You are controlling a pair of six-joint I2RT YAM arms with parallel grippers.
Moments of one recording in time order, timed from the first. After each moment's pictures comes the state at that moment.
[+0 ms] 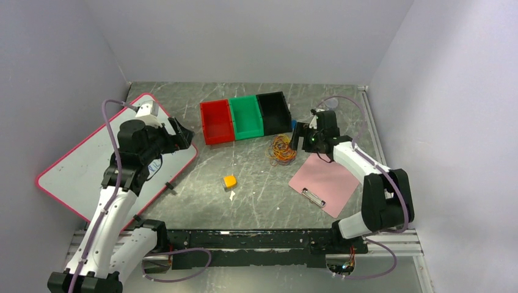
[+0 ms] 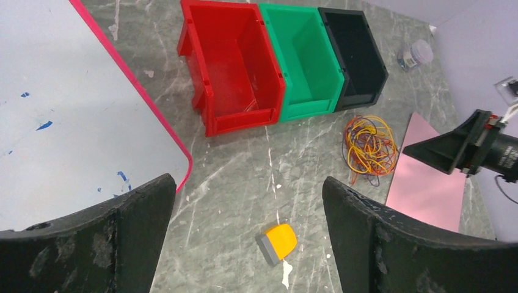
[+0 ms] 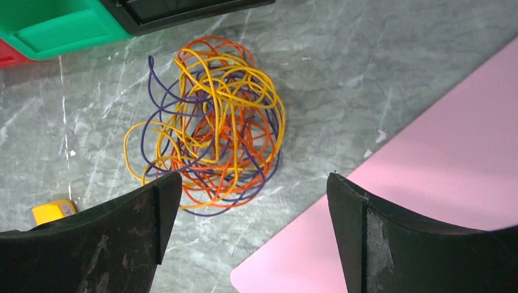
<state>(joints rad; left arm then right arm) -0.14 0.82 0.83 -0.37 0.16 -0.42 0.22 1.45 0.87 -0.23 -0.16 0.30</state>
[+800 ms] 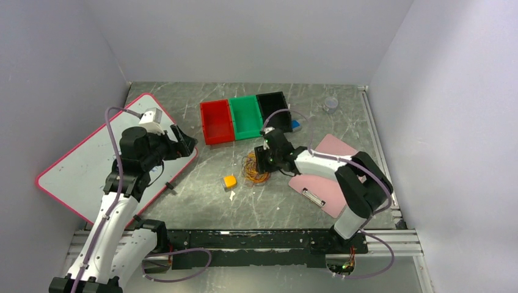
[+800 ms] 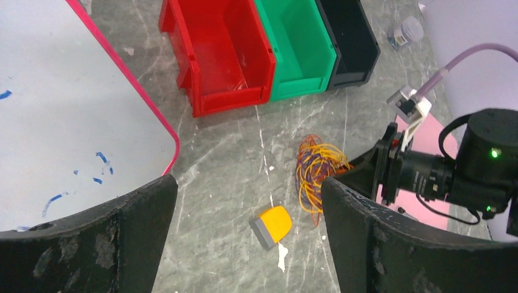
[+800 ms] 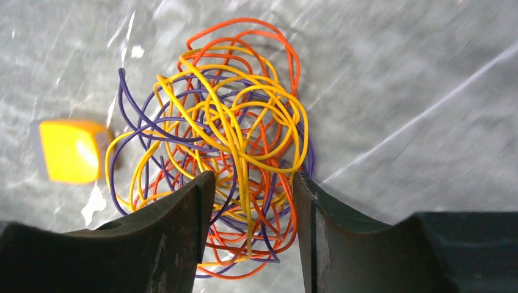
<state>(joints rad) -0.14 0.76 0.75 -0.36 0.22 -0.43 0.66 1.68 0.90 -0.10 -0.06 0.31</state>
